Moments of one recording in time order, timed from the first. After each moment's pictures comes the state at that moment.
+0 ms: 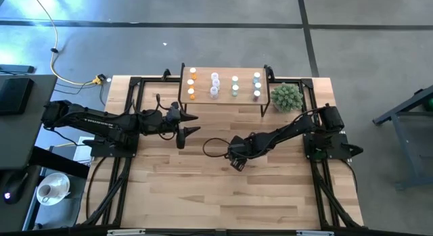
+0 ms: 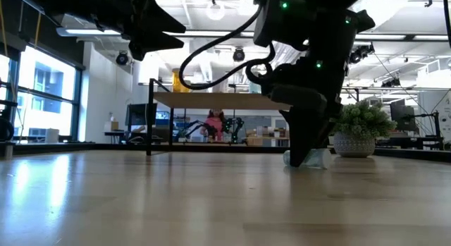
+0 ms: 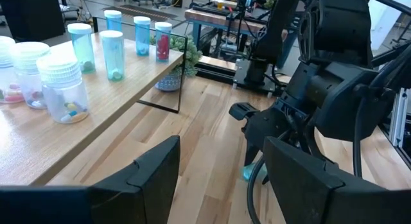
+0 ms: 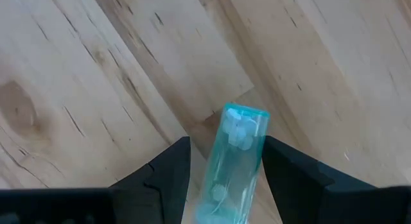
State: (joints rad) left arm 0.10 1.04 0.50 0.30 -0.24 -0.20; right arm 0.19 1.87 1.11 -0.59 0.20 0.75
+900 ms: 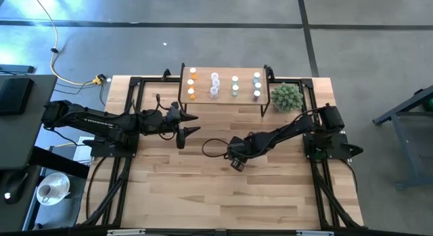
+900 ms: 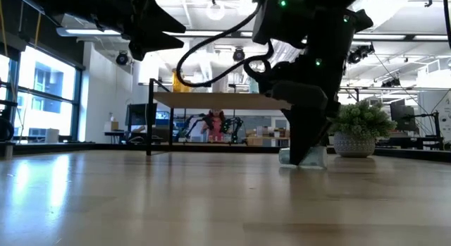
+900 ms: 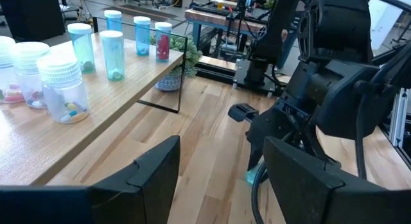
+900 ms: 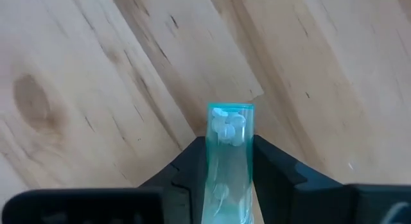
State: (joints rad) left arm 0.10 1.04 0.50 0.30 -0.24 -0.20; right arm 0.19 1.86 1.12 -0.58 0.19 0.70
